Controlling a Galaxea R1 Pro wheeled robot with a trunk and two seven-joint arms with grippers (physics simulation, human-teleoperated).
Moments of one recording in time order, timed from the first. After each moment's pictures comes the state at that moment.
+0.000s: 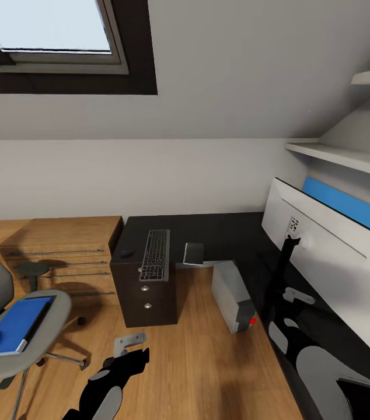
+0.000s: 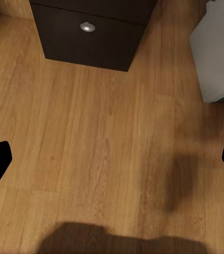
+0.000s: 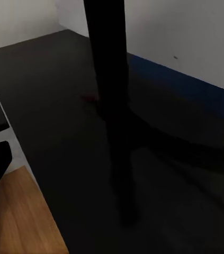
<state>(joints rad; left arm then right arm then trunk) -0.15 0.05 -0.39 -1.39 0.62 0.49 0.57 -0.79 -0.05 -0.20 -0.24 -0.11 -0.45 -0.26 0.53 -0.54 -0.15</state>
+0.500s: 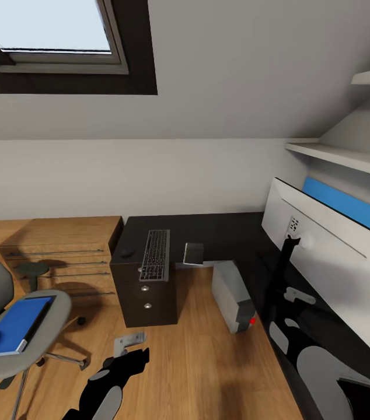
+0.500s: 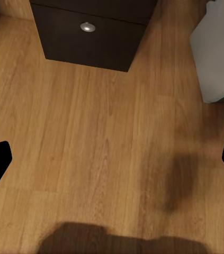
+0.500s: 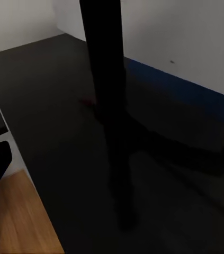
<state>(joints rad) -0.15 0.05 -0.38 -1.39 0.62 0.49 0.57 -0.79 -0.06 -0.20 -0.24 -0.11 -0.47 -0.26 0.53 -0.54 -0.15</state>
